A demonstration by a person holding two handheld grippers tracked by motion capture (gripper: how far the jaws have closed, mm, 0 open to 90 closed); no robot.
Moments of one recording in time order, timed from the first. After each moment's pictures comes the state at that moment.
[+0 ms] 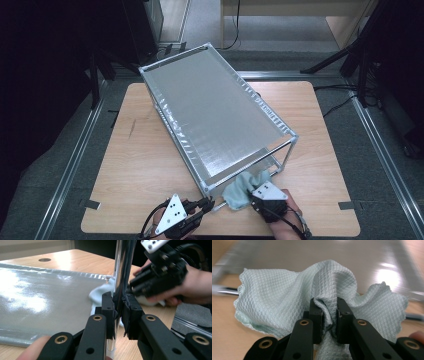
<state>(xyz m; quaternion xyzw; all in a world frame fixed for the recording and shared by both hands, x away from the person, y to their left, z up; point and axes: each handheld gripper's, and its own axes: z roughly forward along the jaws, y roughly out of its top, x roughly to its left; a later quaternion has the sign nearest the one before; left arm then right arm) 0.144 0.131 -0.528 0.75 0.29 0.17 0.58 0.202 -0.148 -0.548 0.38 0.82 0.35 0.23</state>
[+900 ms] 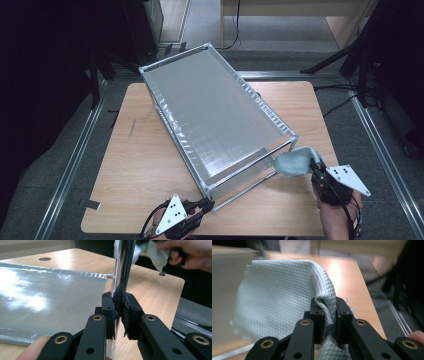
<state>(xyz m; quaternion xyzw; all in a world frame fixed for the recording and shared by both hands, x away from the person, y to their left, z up) 0.143 0.130 -0.529 0.75 0.29 0.17 0.57 0.221 -0.272 -0.487 0.55 0.64 0.40 0.37</state>
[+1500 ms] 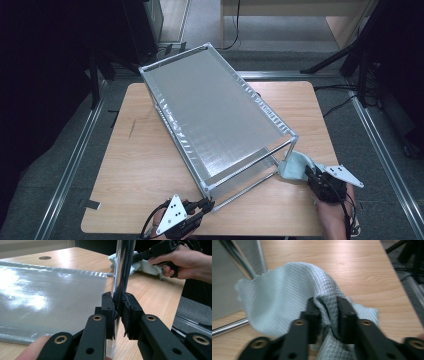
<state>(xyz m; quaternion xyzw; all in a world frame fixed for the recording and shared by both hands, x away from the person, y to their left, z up) 0.143 0.130 -0.530 0.75 0.29 0.17 0.57 0.241 -0.287 -0.530 0.59 0.65 0.38 0.29</state>
